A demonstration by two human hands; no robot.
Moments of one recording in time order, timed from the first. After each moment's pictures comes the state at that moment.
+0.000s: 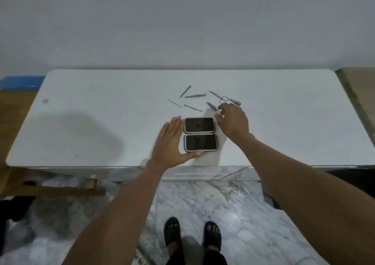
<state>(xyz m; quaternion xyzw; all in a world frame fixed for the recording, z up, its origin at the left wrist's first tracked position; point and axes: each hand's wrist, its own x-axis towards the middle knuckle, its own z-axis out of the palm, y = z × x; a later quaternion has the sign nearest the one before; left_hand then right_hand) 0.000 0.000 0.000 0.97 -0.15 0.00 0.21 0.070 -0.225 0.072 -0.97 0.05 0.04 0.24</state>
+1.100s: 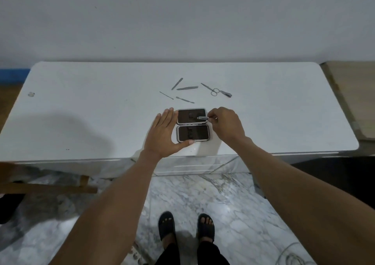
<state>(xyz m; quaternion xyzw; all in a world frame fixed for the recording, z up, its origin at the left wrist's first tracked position) 0.003 0.001 -0.004 0.98 -0.15 0.00 0.16 0.027 -0.233 0.075 -0.97 -0.03 0.04 0.23</state>
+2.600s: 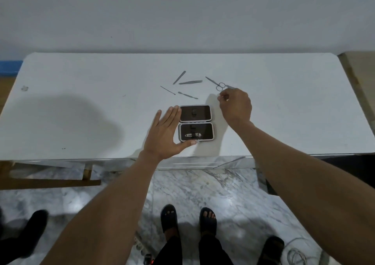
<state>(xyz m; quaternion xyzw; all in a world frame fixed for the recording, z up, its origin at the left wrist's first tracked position) 0.005 0.002 -0.010 0.97 -0.19 0.02 0.16 0.078 -0.233 0.065 -0.96 0.12 -0.03 0.27</state>
